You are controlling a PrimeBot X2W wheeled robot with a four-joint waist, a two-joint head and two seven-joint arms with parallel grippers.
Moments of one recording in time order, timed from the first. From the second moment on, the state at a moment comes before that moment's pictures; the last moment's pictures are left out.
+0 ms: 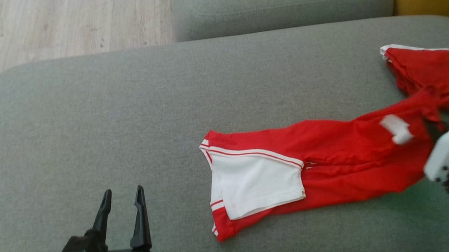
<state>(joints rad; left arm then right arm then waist) 0.00 0.46 -0.64 -0.05 -0.70 0.41 -0.22 -0.16 -0.19 -0.22 0.09 0.31 0.12 0.63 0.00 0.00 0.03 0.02</state>
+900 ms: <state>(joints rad) -0.04 0.45 -0.68 -0.04 -0.70 0.39 -0.21 -0.23 -0.05 0.32 0.26 0.63 0.12 0.45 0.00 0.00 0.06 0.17</state>
